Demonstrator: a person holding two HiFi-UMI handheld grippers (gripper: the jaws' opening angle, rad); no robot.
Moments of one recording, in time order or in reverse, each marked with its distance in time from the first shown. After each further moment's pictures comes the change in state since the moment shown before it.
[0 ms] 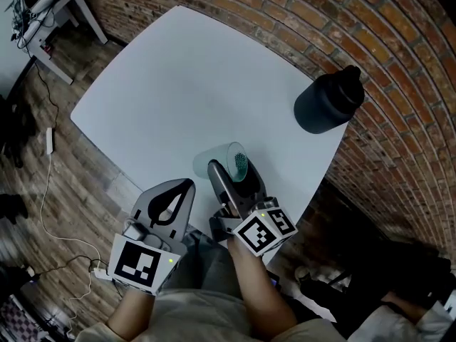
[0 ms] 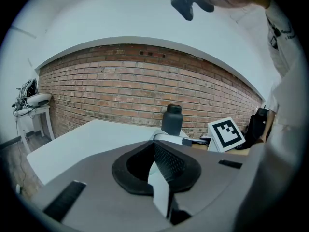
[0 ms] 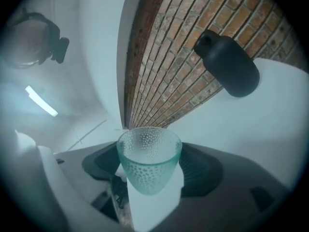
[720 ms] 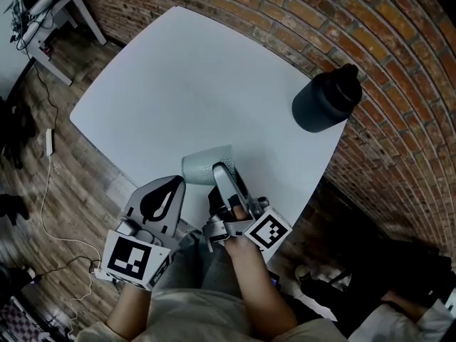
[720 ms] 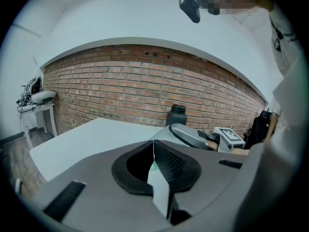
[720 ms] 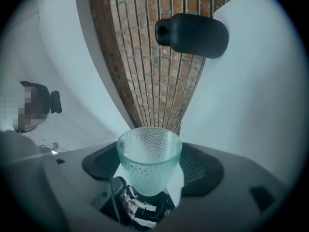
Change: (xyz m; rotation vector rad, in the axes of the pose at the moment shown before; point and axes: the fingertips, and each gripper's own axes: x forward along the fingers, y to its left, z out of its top) left arm -0.004 0.015 -0.007 -0.032 -0.005 0.033; right arm -0.005 0.014 0.000 0.471 -0.113 0.231
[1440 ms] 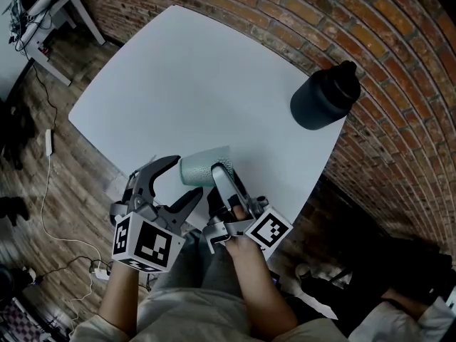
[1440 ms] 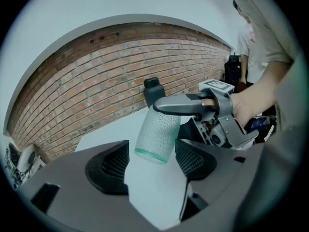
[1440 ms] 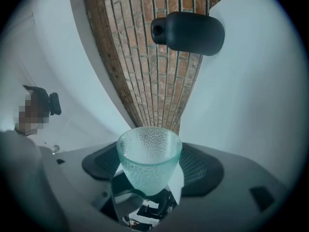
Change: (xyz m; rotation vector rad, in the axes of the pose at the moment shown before) left arm 0.031 -0.016 -0.031 0.591 0.255 -0.170; right arm -0.005 -0.002 -0.003 0.036 0.026 -0.002
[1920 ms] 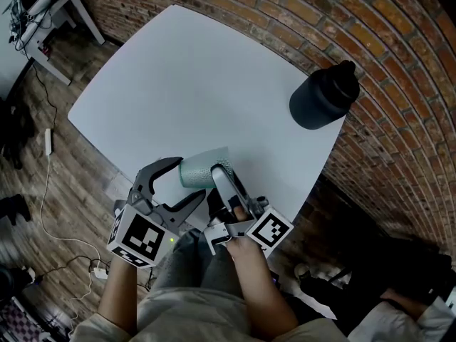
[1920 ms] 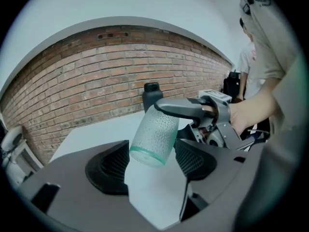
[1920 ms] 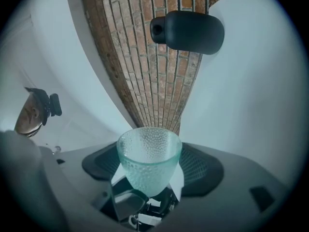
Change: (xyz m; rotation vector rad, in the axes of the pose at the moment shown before) left arm 0.004 -0.007 0.003 -0.144 -0.098 -0.088; right arm -0.003 0.001 0.001 0.018 0.015 0.007
